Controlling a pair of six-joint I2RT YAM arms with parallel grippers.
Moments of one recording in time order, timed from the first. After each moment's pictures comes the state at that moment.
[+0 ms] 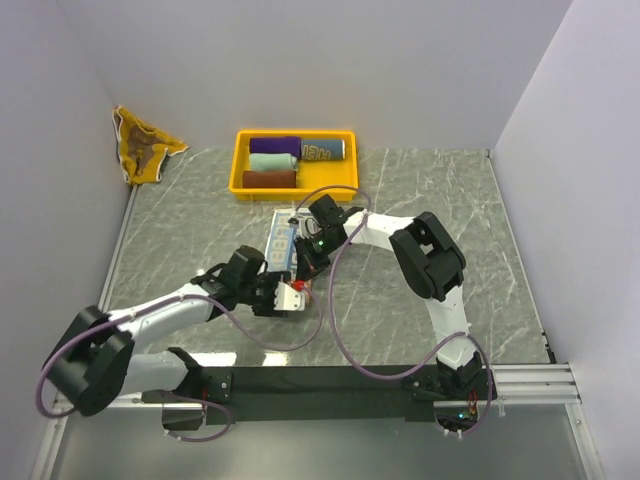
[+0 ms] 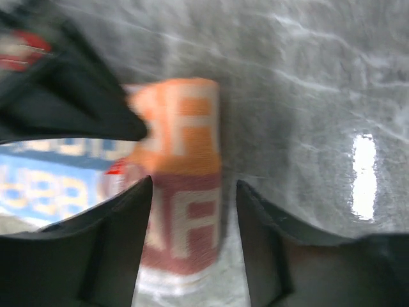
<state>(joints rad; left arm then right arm) -0.64 1.20 0.52 -0.16 0.43 0.96 0.66 2.15 1.44 -0.46 -0.73 0.22</state>
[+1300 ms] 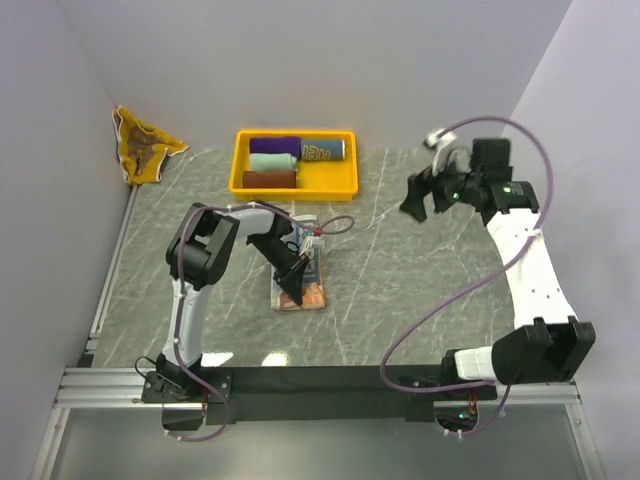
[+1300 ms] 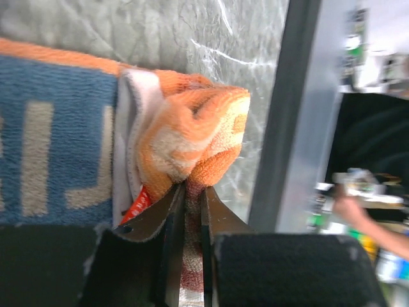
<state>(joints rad) -0.48 2.18 1.40 -1.10 1.00 0.74 0.03 1.33 1.43 -0.75 -0.58 -0.36</state>
